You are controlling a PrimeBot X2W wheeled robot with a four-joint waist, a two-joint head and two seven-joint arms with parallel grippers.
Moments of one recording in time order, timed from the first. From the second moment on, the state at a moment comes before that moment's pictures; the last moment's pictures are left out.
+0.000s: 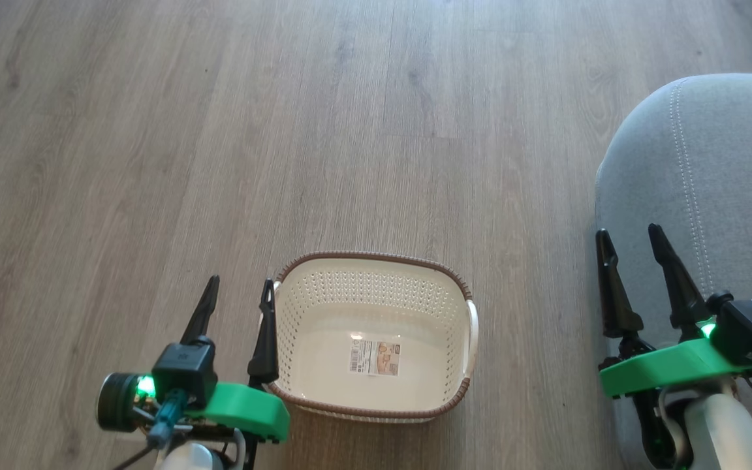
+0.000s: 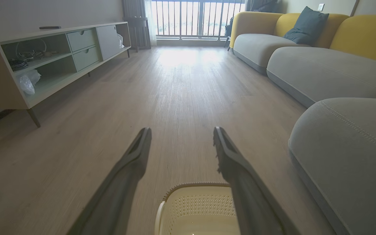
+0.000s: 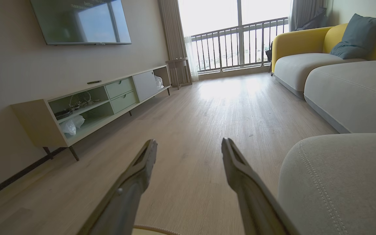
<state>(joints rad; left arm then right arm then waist) -0.01 0.06 -0.27 0.07 -0.14 0.20 -0.26 -0.05 -0.10 0.03 0.08 0.29 0.13 -0.26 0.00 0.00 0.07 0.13</state>
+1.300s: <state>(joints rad) -0.01 0.06 -0.26 0.05 -0.15 0.10 -0.26 -0.05 -0.10 0.04 0.10 0.28 0.13 -0.26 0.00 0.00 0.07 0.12</state>
